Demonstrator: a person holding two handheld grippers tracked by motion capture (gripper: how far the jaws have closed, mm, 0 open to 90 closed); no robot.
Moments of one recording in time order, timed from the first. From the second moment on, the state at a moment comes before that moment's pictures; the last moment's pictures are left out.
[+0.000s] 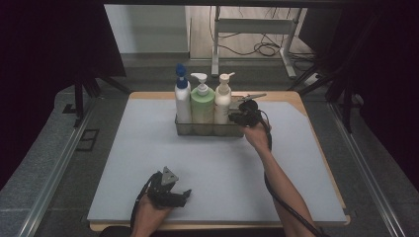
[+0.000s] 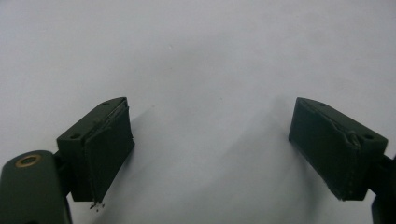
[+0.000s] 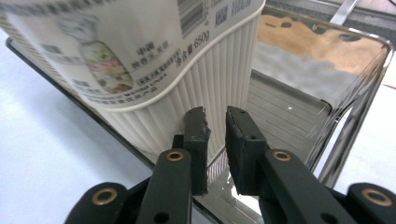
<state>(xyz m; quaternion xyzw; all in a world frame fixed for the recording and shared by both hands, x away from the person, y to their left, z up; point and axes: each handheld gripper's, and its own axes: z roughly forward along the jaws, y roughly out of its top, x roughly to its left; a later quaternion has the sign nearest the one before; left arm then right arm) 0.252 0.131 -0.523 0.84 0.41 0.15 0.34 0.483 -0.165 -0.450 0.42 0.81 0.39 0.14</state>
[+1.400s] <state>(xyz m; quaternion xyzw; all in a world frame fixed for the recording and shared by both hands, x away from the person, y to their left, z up) 0.251 0.131 -0.524 0.84 0.41 0.15 0.34 0.432 -0.185 -0.420 0.37 0.83 0.39 0.18</state>
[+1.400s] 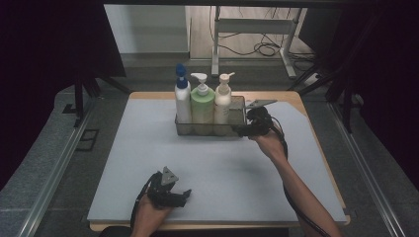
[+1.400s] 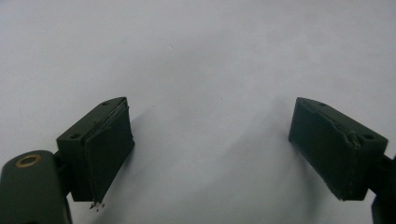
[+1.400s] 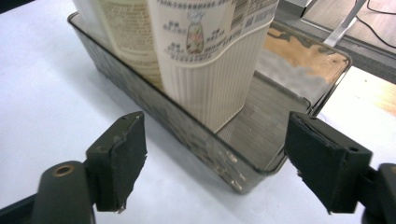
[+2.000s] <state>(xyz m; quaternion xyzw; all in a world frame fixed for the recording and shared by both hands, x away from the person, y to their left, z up) 0.251 0.131 -0.524 0.84 0.41 0.15 0.34 0.395 -0.202 -0.427 0.33 0.85 0.38 0.17</state>
